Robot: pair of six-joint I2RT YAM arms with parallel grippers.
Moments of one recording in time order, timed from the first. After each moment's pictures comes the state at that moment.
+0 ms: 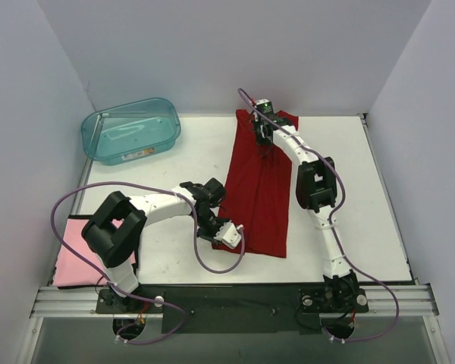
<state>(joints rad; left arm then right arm) -0.77 1.75 1.06 -0.77 0.58 1.31 0.35 2.57 2.31 -0.57 0.17 0.02</state>
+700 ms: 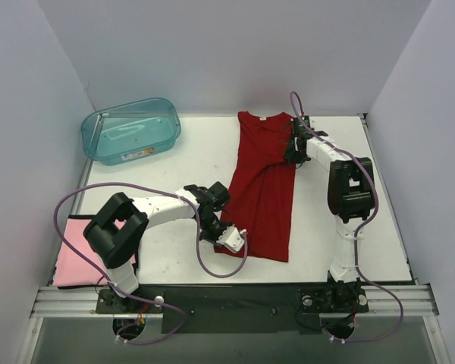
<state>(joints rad) -0.82 1.75 1.06 -0.77 0.57 1.30 0.17 2.15 1.61 -0.42 0.11 0.45</state>
